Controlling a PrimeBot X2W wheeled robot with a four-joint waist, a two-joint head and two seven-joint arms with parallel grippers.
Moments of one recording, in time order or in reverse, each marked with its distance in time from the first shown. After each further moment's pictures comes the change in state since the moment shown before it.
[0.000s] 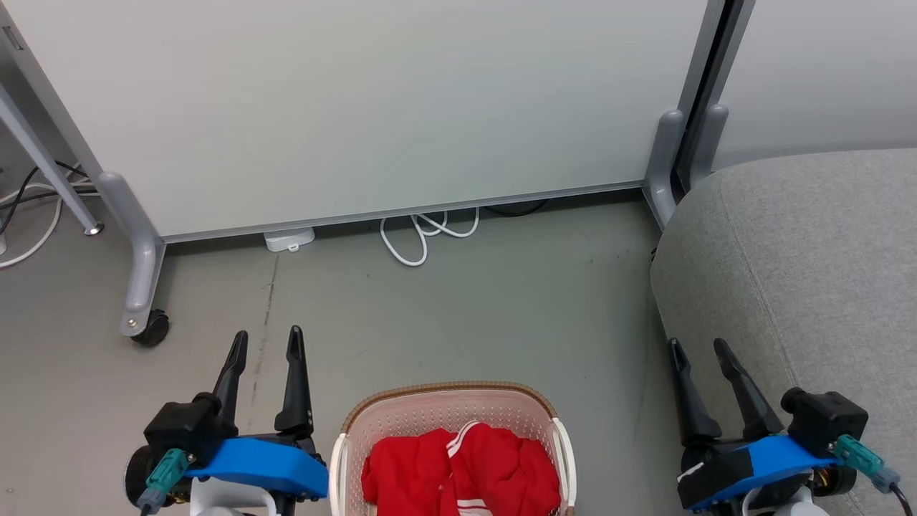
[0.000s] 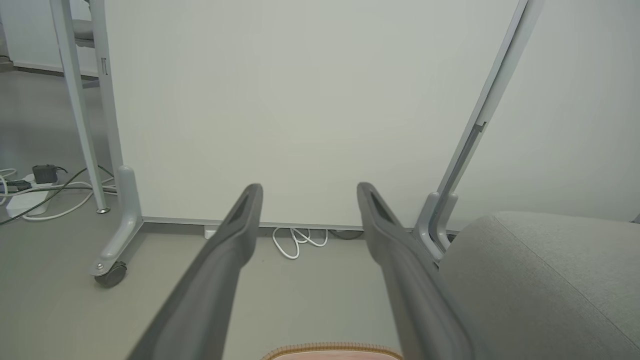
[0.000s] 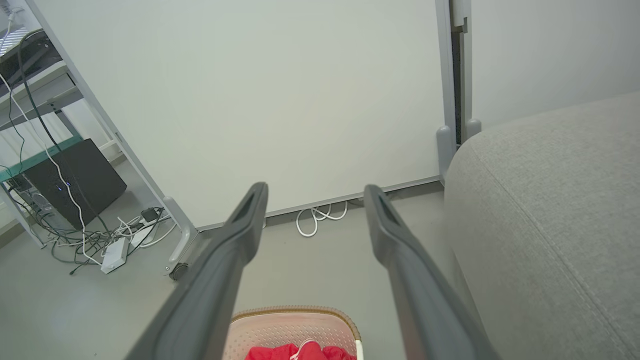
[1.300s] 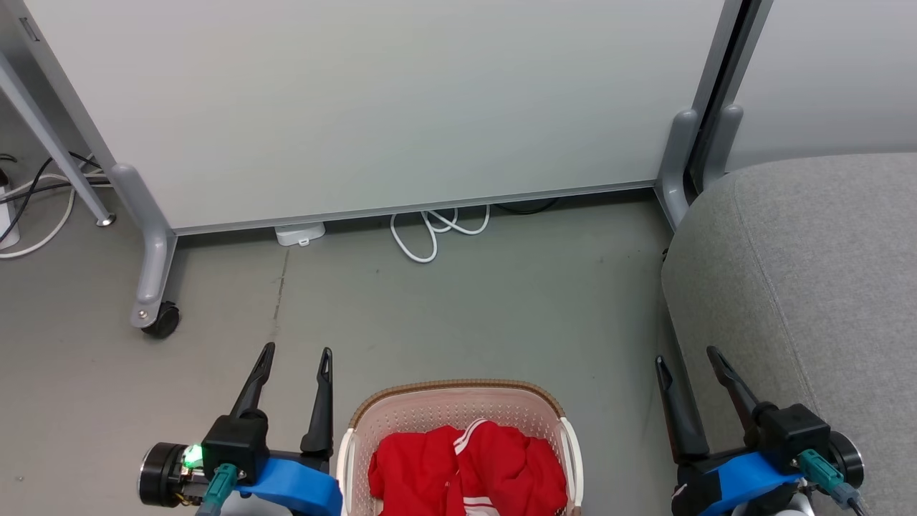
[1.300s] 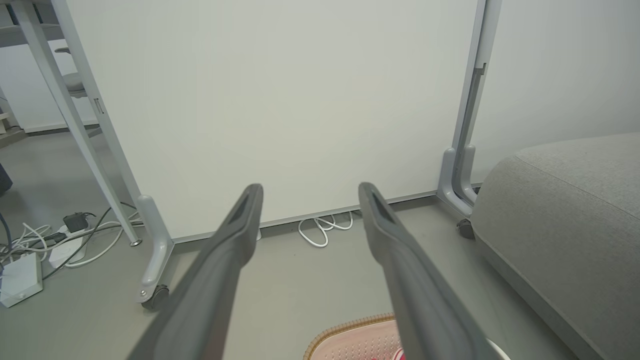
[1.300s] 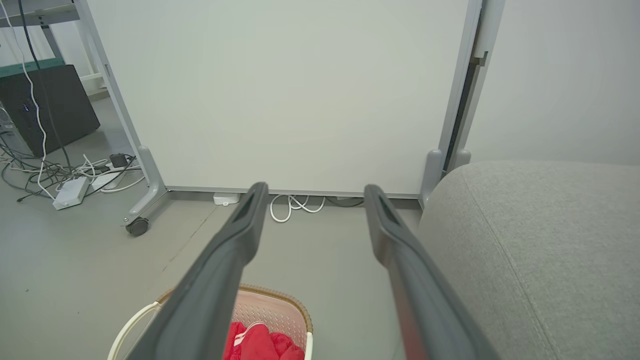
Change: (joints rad) left arm 0.001 -0.005 -0.019 0.081 0.267 -0.015 -0.072; right arm 0.005 -0.001 -0.006 0.045 -0.286 0.001 -0.072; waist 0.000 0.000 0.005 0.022
